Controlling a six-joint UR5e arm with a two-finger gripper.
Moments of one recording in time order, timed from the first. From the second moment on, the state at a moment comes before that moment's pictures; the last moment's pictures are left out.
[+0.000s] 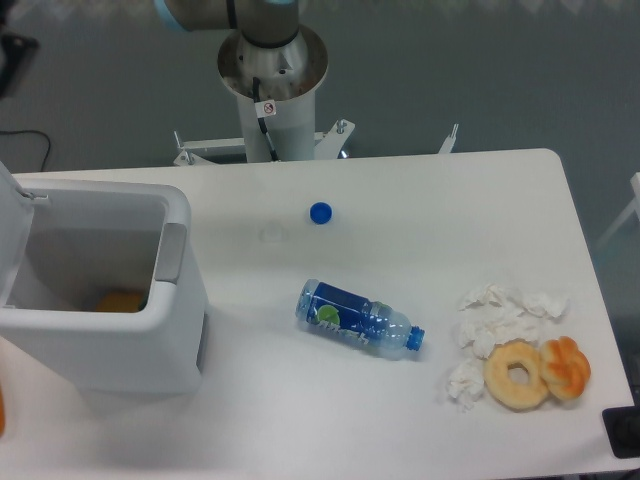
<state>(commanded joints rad) 1.99 -1.54 -1.50 -0.85 0.77 -0.03</state>
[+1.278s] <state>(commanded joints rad) 1.86 -1.71 -1.44 -0.82 0.76 0.00</state>
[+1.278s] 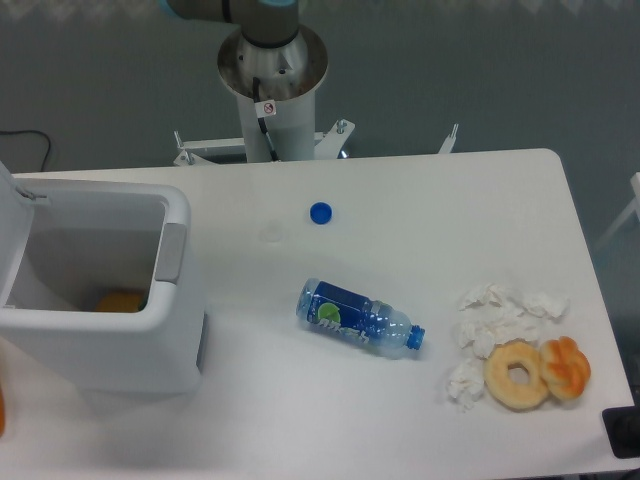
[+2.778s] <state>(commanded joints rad) 2.06 -1.67 -1.52 -0.82 0.78 0.06</state>
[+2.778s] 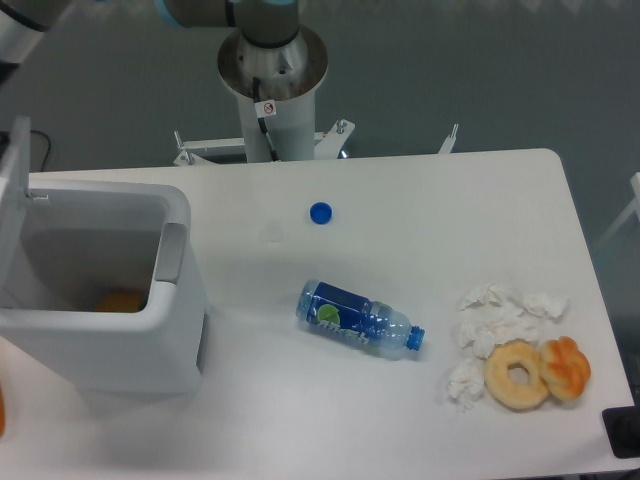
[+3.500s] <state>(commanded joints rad) 2.16 -1.67 -1.57 -0.83 0.78 0.19</state>
